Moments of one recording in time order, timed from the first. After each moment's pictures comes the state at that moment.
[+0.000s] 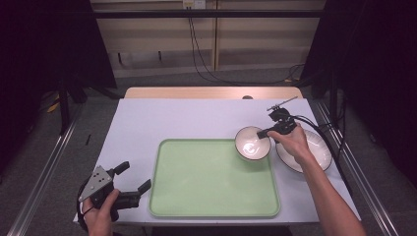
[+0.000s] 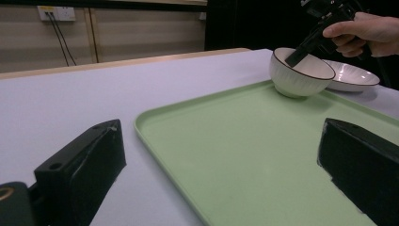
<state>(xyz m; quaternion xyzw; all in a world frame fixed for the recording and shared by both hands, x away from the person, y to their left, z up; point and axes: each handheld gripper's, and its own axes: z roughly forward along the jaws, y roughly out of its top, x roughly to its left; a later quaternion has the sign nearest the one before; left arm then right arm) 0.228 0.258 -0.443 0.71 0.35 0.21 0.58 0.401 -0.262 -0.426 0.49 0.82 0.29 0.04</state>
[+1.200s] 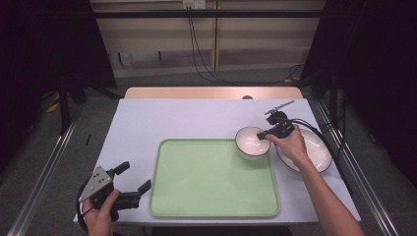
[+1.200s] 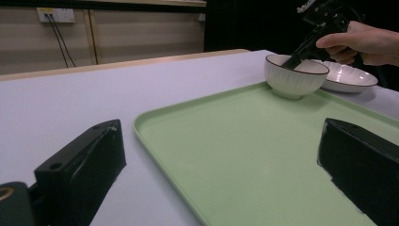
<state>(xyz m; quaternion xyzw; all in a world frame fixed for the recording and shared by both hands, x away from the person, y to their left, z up) 0.227 0.258 -0.442 0.71 0.35 0.21 0.58 0.400 -0.258 -0.441 0.47 0.83 0.29 0.08</state>
